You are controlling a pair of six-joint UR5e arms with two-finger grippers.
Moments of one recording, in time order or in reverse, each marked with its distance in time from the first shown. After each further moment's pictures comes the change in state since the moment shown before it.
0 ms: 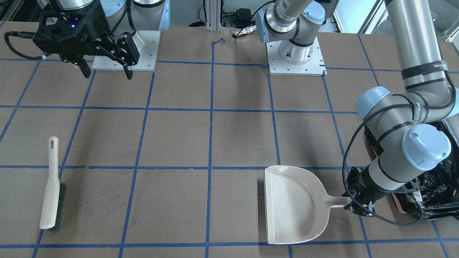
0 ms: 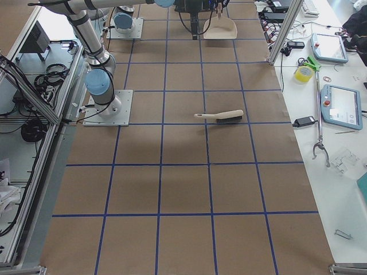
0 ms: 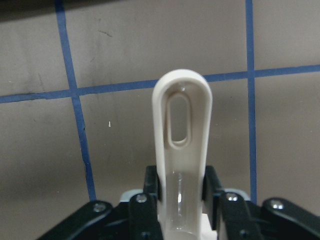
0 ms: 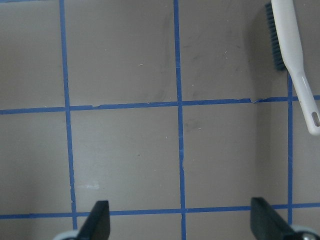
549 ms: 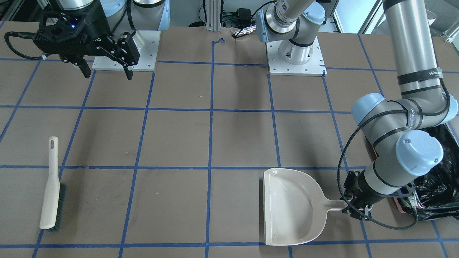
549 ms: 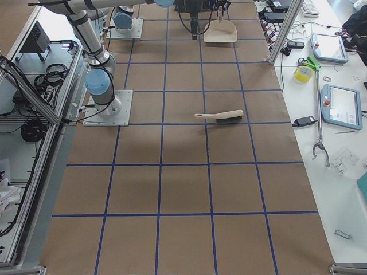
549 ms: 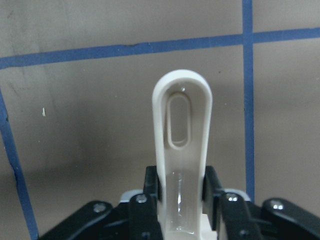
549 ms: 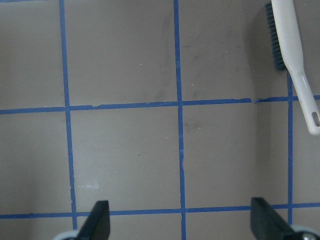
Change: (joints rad) left arm -0.007 -0.021 0.001 0.027 0.008 0.021; right arm 0.000 0.000 0.000 0.001 0.000 0.000
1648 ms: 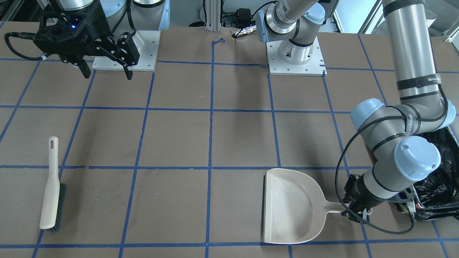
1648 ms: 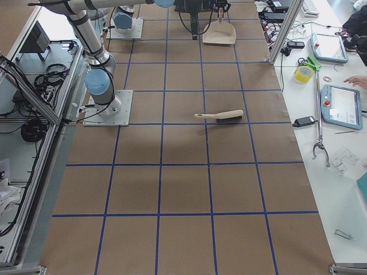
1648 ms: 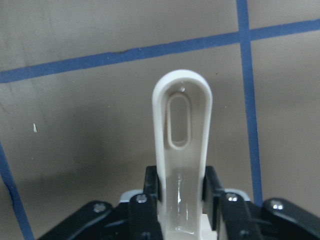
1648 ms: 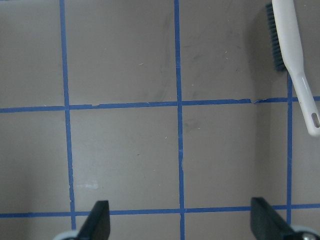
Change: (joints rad) left arm 0.002 -0.026 0.008 0.017 0.005 0.057; right arm 0.000 0.000 0.001 -0.003 -0.002 -0.008
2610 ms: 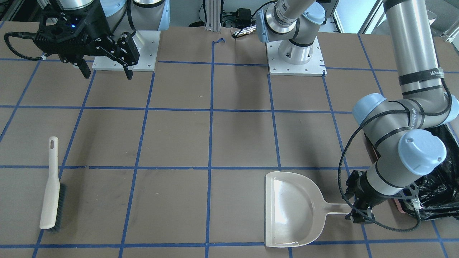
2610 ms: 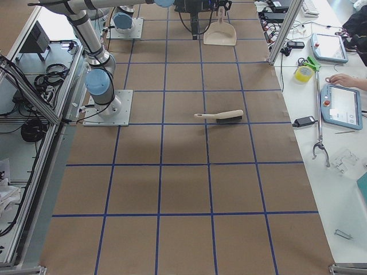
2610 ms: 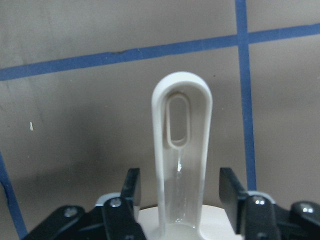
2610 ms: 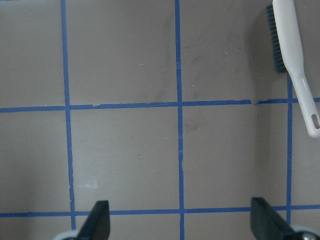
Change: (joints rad) left arm 0.000 0.035 -0.001 -0.004 -0.013 -0.009; right arm 0.000 0.000 -0.002 0.001 0.002 -0.005
